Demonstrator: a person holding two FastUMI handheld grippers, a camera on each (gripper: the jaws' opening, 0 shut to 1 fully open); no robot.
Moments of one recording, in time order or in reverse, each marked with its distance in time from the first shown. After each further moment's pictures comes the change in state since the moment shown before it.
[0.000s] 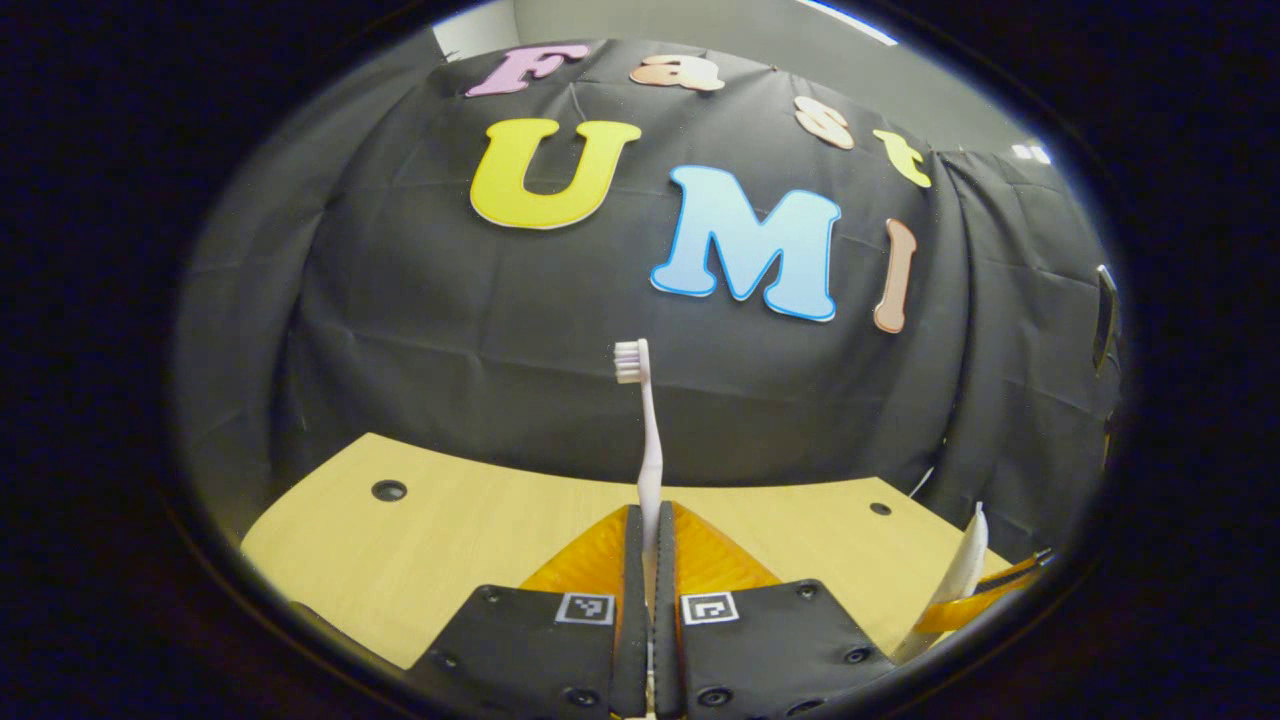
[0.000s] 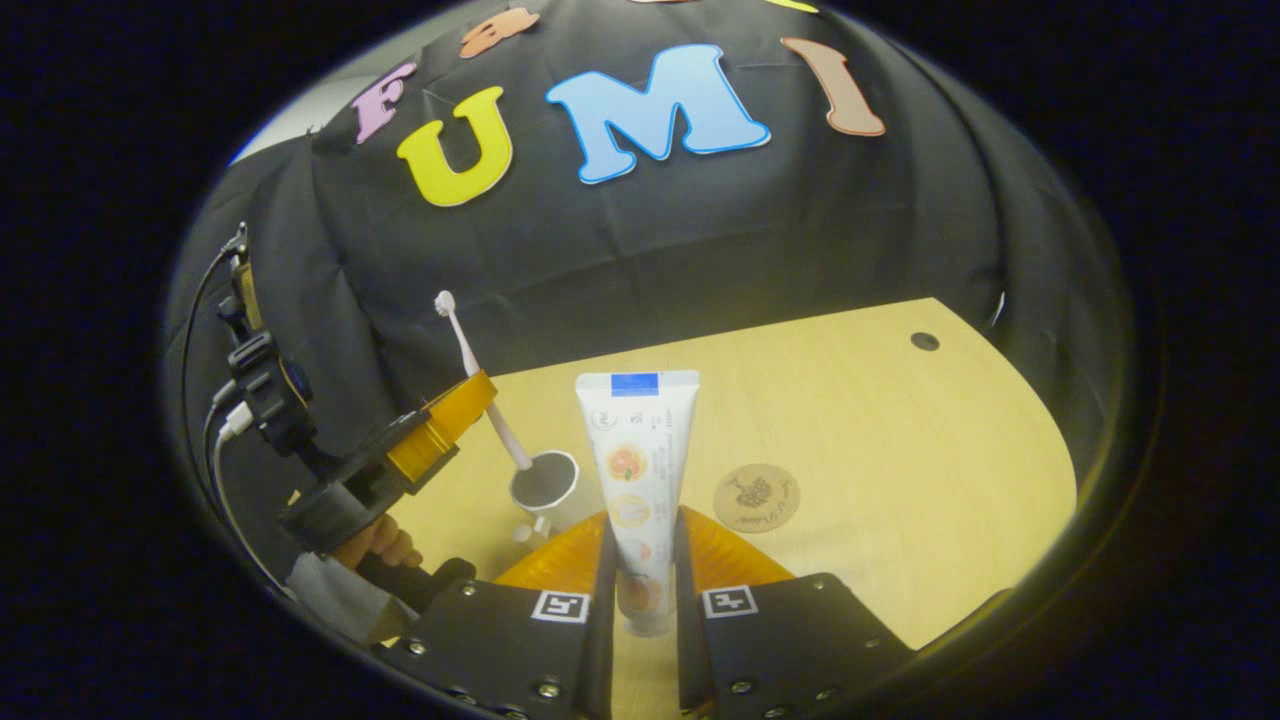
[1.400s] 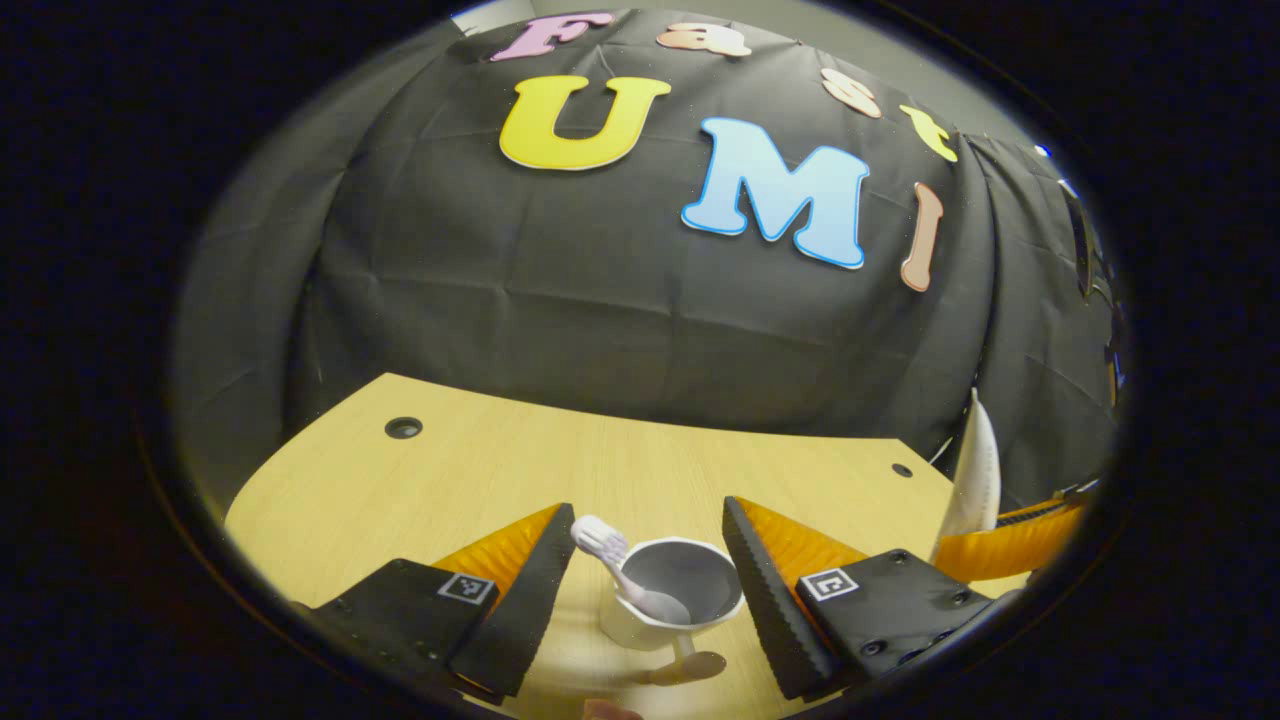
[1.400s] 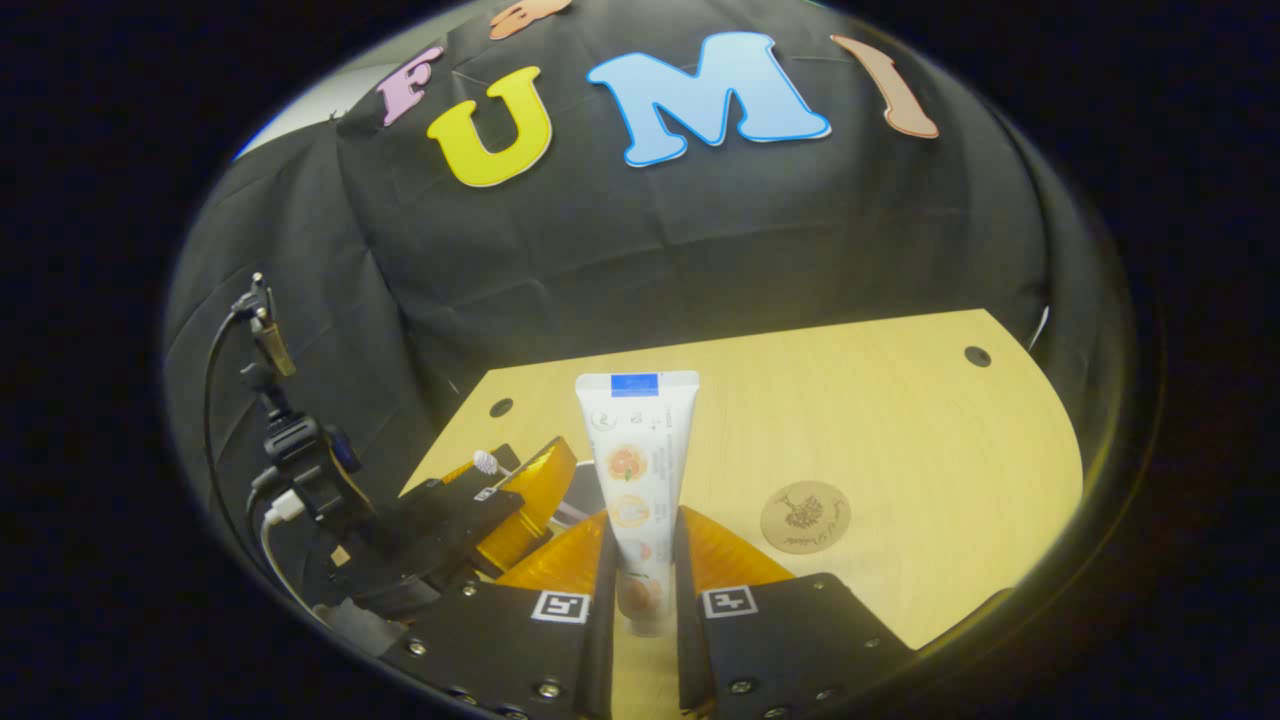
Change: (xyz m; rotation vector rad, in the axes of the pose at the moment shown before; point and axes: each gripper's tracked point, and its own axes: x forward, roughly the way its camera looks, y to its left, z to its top) left arm -0.025 0.020 -0.049 -0.036 0.101 0.057; right arm 0.034 0.043 0.020 -0.064 0.030 0.105
